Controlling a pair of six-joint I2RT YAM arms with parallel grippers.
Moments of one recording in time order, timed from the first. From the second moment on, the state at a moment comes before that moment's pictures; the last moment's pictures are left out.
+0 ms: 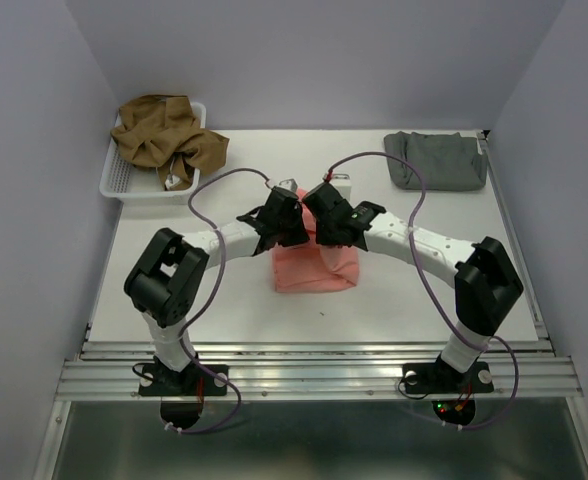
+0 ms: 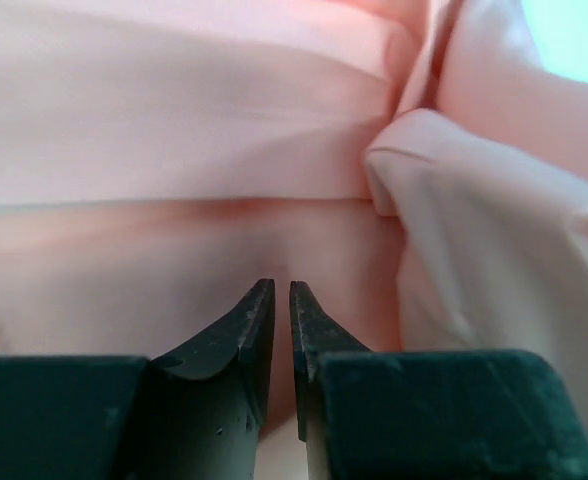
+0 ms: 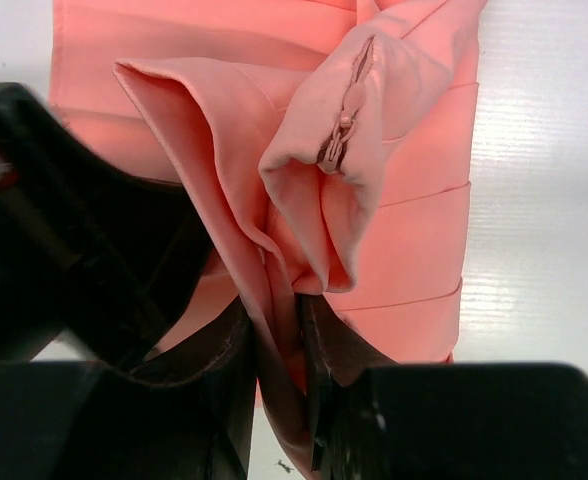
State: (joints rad) left arm -0.64 1.81 1.05 -0.03 0.02 -0.71; right arm 0.81 1.72 1.36 -0.59 0.44 0.68
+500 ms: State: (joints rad) left arm -0.58 1.66 0.99 -0.10 -0.10 -0.68; right arm 0.81 1.72 1.33 -0.54 0.44 0.71
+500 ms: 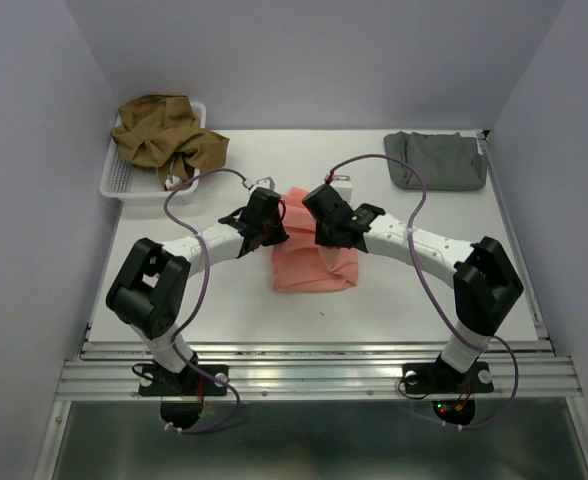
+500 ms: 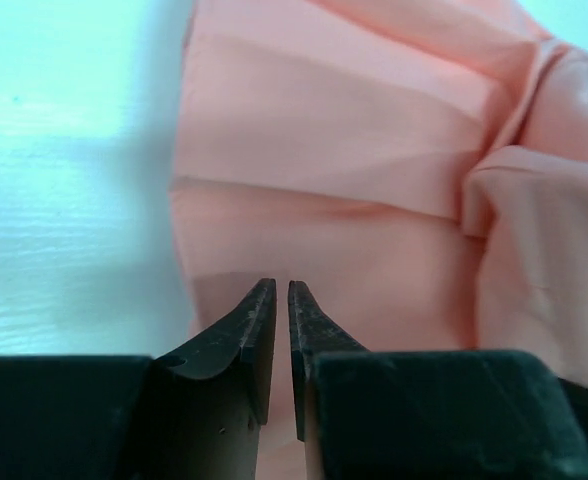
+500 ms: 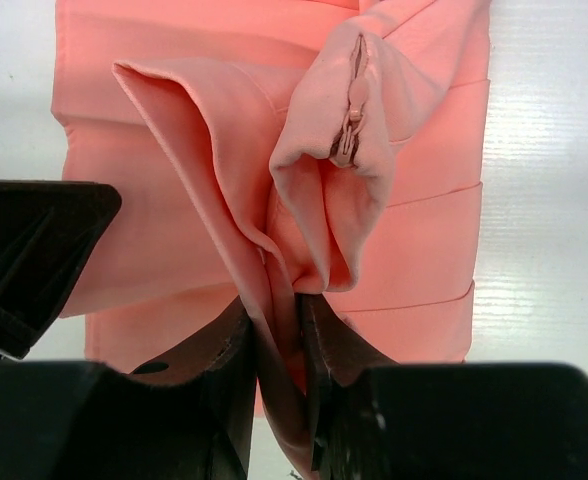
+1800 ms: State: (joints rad) left arm -0.57 1.78 0.94 0.02 -0.06 -0.71; right arm 0.81 1.94 1.46 -0.43 0.26 0.67
